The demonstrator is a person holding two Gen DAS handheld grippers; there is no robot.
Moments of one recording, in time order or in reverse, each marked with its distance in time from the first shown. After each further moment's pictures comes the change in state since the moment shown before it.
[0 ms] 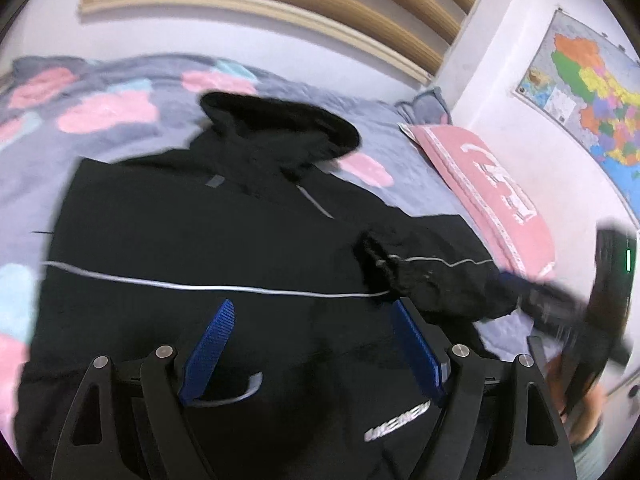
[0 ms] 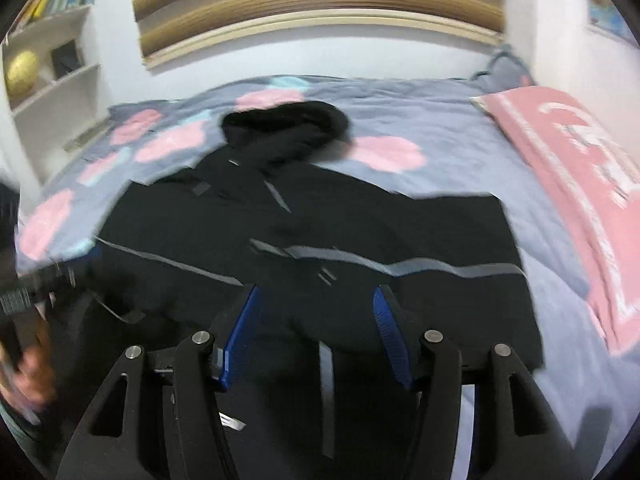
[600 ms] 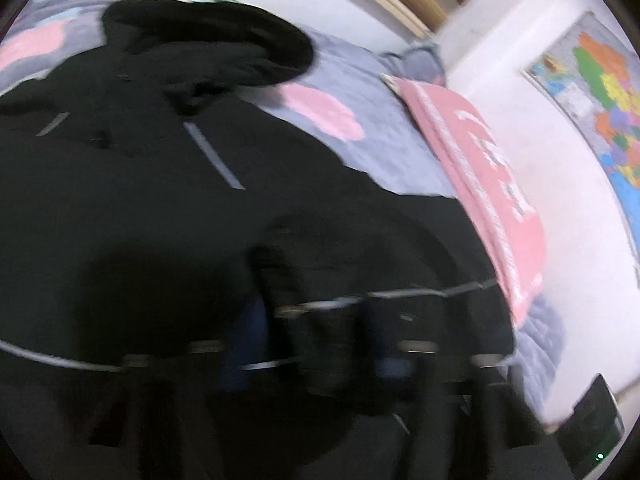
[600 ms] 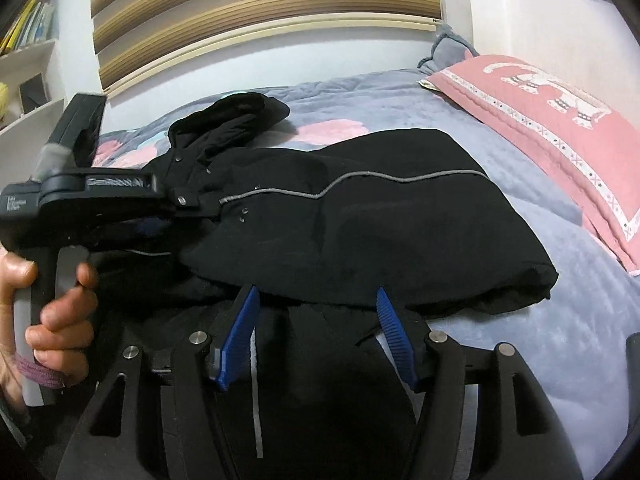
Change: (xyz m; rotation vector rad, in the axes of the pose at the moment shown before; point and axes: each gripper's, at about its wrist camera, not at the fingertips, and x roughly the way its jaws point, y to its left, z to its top) left arm 0.159 -0.052 0.018 -0.083 0.177 -0.145; right arm 0.038 -0.044 -0.065 0.143 -0.096 -0.050
